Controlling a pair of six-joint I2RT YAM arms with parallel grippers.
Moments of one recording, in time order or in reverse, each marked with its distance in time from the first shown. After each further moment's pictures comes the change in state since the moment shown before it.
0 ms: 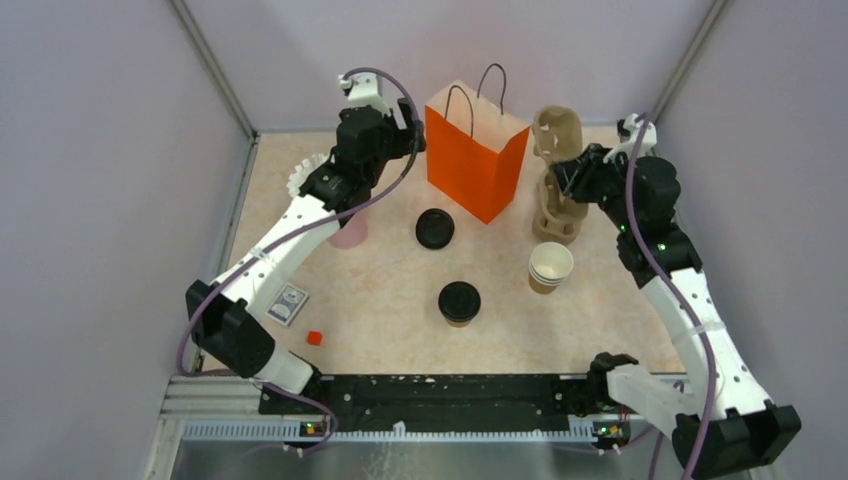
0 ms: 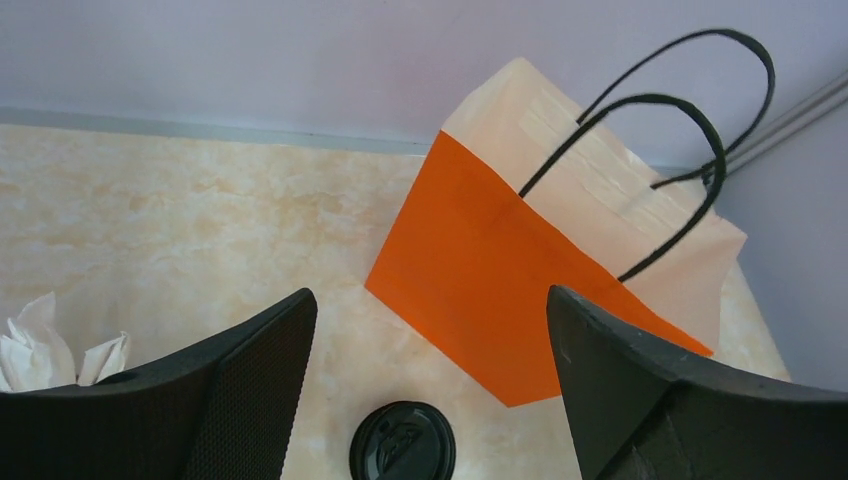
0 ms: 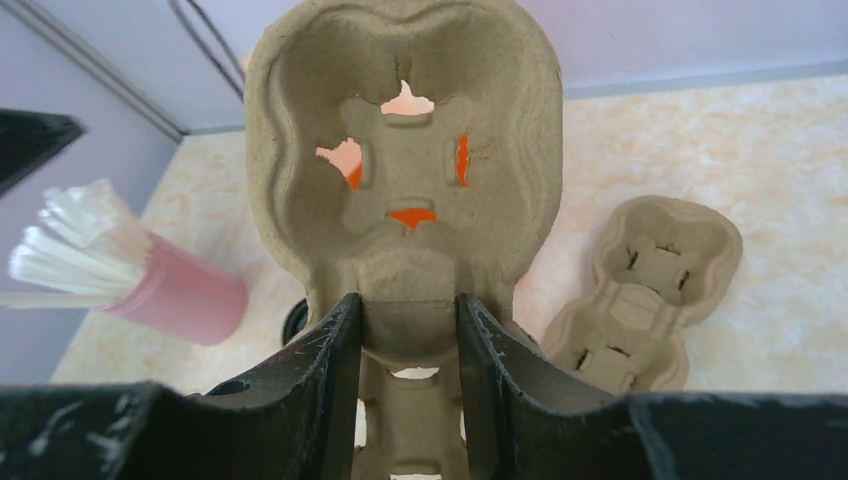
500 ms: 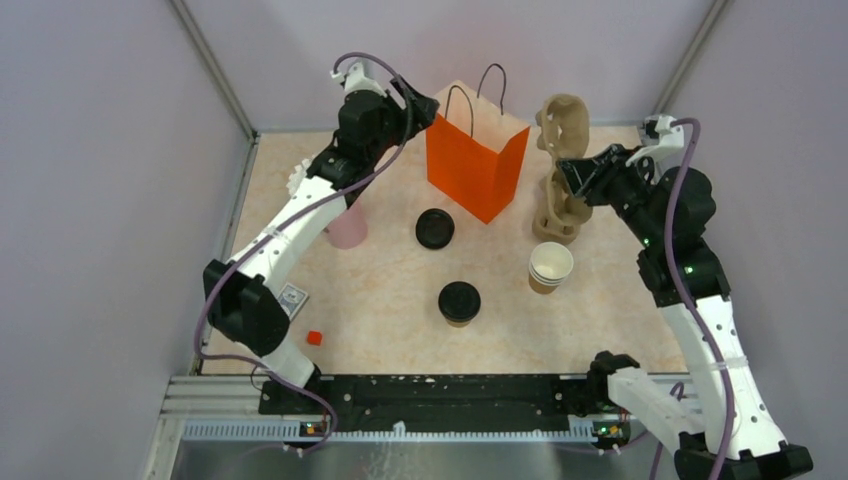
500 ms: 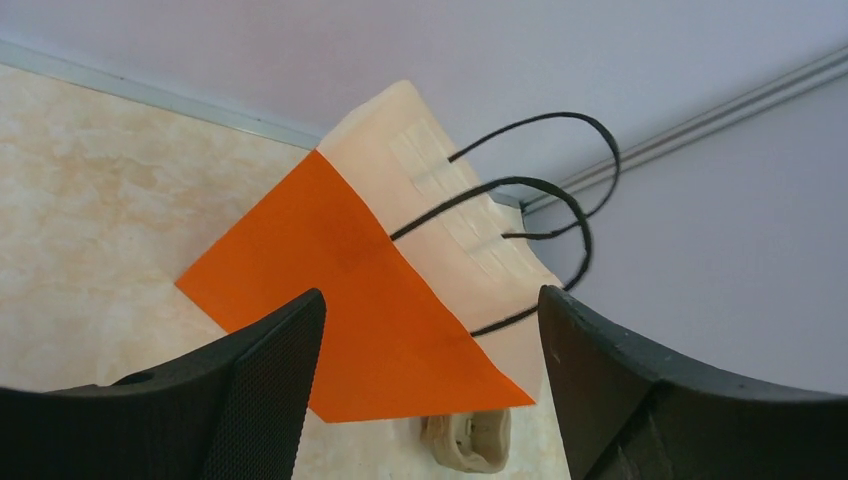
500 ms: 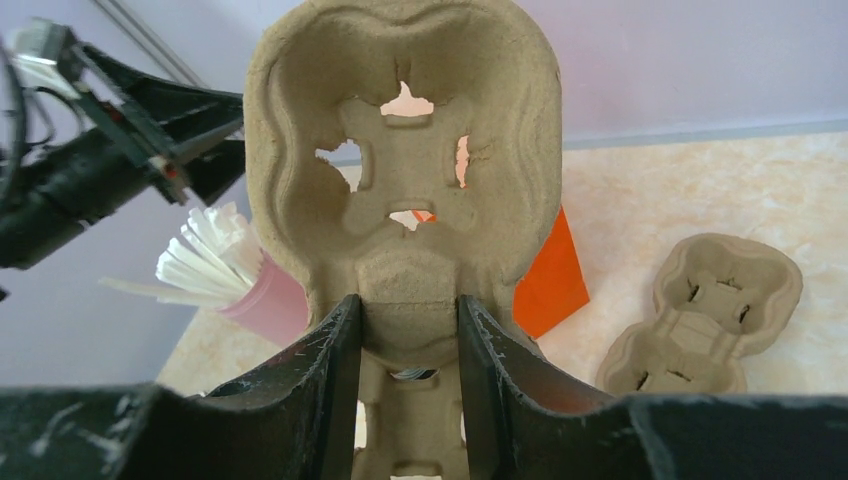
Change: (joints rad) left arm 0.073 0.119 0.108 0.071 0.206 -0.407; right arm 0.000 -0.145 0.070 -0.068 -0.093 0.090
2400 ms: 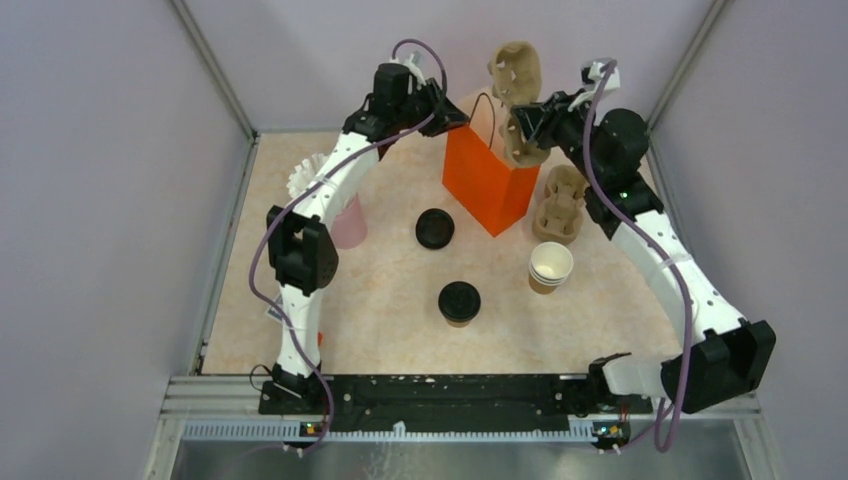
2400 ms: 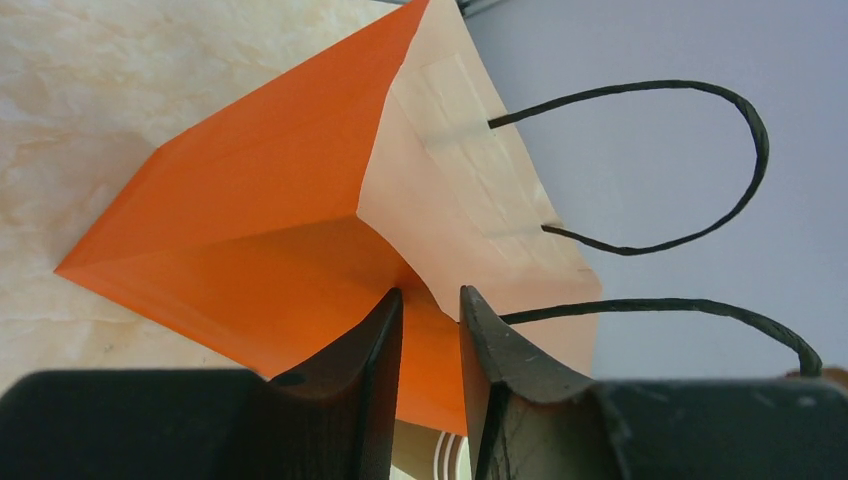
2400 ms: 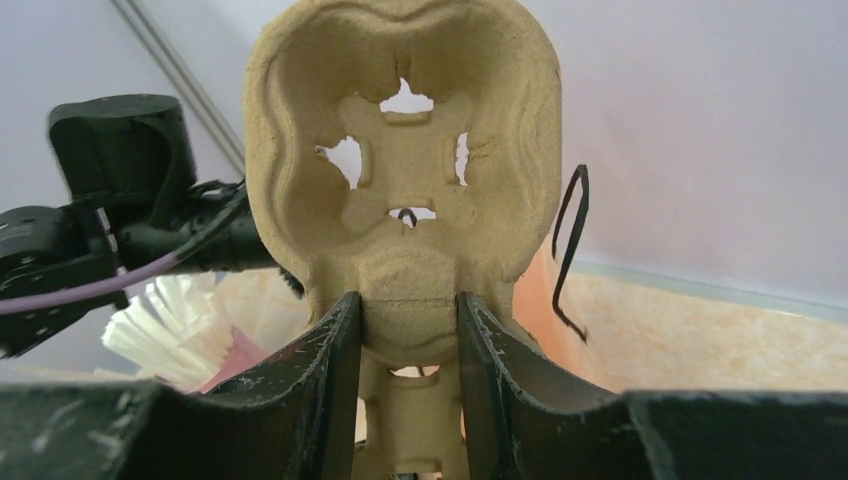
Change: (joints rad) left arm 0.076 0.531 0.558 -0.259 0.555 -0.061; right arm 0.109 0.409 0.141 0.412 -0.001 -0.117
